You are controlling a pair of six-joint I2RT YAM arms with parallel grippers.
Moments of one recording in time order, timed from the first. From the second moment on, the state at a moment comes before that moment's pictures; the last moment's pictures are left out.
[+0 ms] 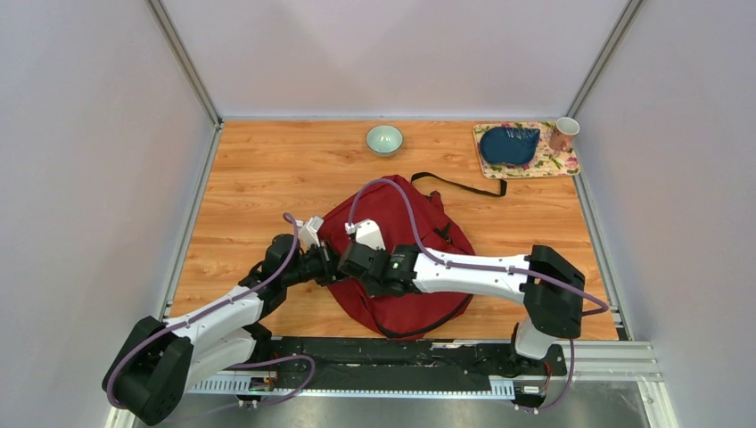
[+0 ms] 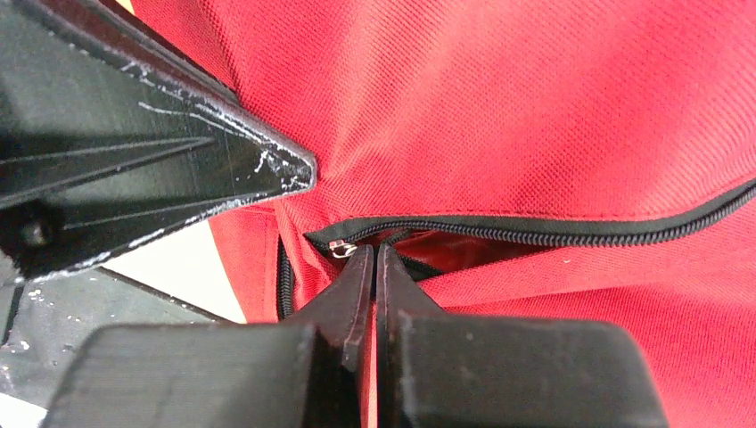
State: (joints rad) left arm -0.52 0.98 0.22 0.32 0.49 -0.91; right arm 1.24 1.70 1.25 -0.67 0.37 0.70
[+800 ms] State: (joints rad) left arm -0.52 0.91 0.21 0.31 0.49 -0.81; right arm 1.27 1.56 1.18 -0.59 0.51 0.69
